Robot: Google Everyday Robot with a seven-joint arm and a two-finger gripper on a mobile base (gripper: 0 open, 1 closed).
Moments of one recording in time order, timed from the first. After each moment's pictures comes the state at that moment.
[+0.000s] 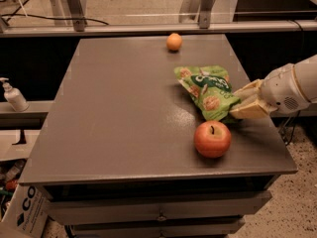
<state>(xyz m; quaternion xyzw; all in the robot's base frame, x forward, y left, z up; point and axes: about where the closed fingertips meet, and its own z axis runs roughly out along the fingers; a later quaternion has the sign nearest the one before) 0.509 -0.201 0.843 -0.55 0.75 0.16 0.32</state>
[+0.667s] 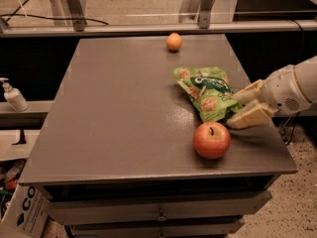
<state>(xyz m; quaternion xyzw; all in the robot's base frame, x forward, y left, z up) 0.509 -0.201 0.843 -0.55 0.75 0.16 0.31</state>
